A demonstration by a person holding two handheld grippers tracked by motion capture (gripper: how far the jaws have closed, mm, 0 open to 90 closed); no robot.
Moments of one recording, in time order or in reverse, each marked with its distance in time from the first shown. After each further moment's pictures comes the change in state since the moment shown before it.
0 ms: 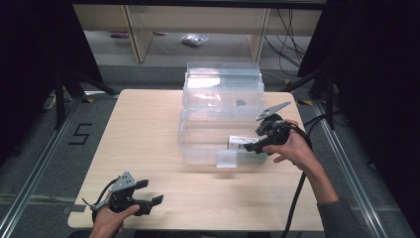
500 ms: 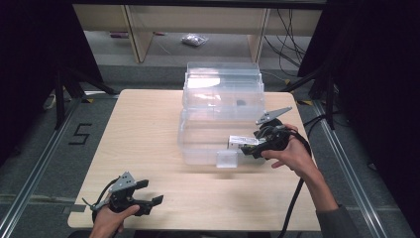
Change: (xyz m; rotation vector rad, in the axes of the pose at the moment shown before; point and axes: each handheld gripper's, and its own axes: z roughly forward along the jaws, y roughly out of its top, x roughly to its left) left arm 0.000 0.000 0.000 -0.003 -0.001 0.001; right arm 0.013 -0.008 0.001 -0.084 0.002 -0.013
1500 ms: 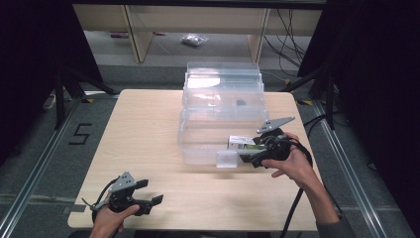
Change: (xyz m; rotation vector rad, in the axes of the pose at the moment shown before) left arm -0.001 0.000 0.000 -0.006 0.005 -0.005; right arm 0.017 -0.016 -0.004 -0.032 0.023 -0.003
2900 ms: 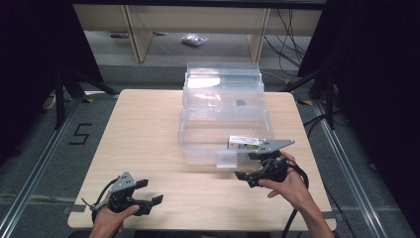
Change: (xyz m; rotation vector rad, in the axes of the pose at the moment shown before) left arm -0.001 0.000 0.000 -0.013 0.000 0.004; right arm 0.028 -0.041 0.014 -0.089 0.044 0.004
